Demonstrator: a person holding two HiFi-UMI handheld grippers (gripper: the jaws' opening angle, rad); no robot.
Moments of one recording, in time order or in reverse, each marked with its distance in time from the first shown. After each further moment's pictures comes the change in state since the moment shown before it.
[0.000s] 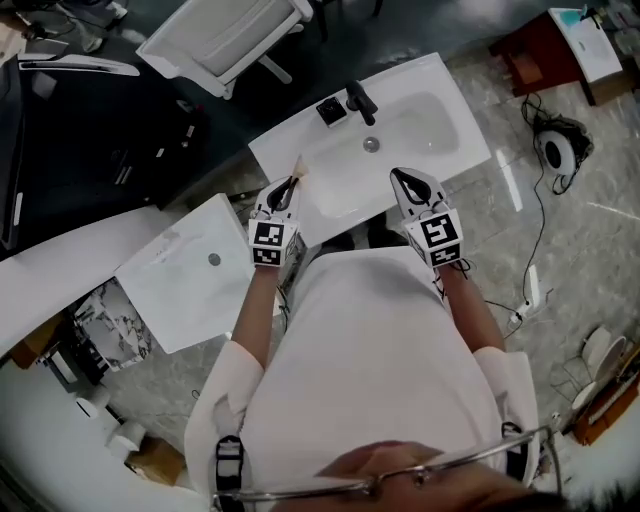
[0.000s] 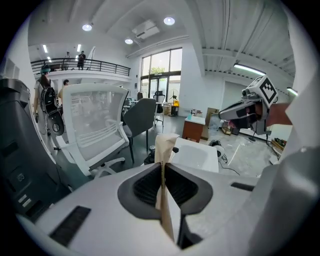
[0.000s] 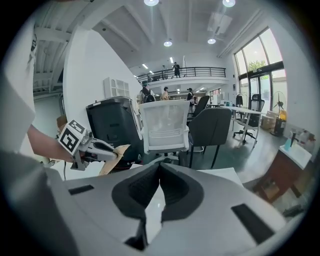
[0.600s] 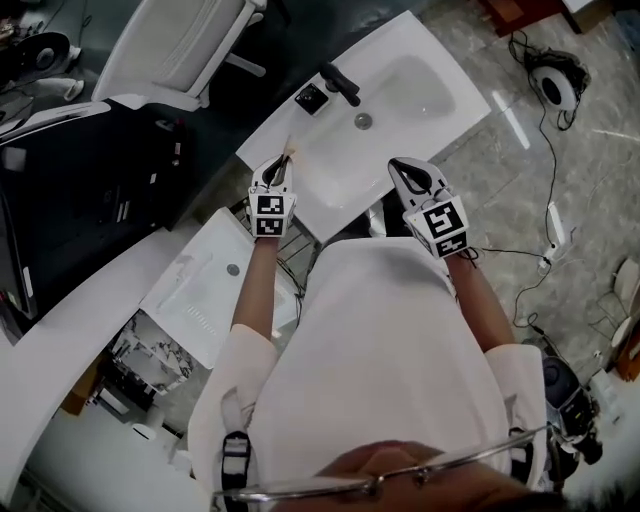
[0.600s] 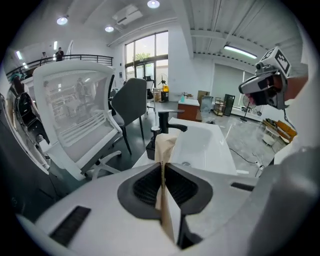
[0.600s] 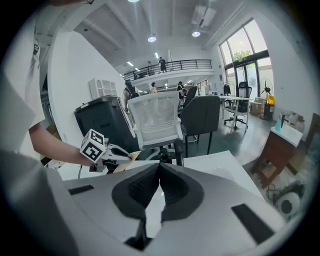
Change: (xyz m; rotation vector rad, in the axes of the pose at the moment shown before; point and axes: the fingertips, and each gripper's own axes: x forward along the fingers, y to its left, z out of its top) left arm 0.088 0.038 -0.046 0.149 0.165 -0.079; right arm 0.006 -0.003 -0.034 0.145 0.057 -0.072
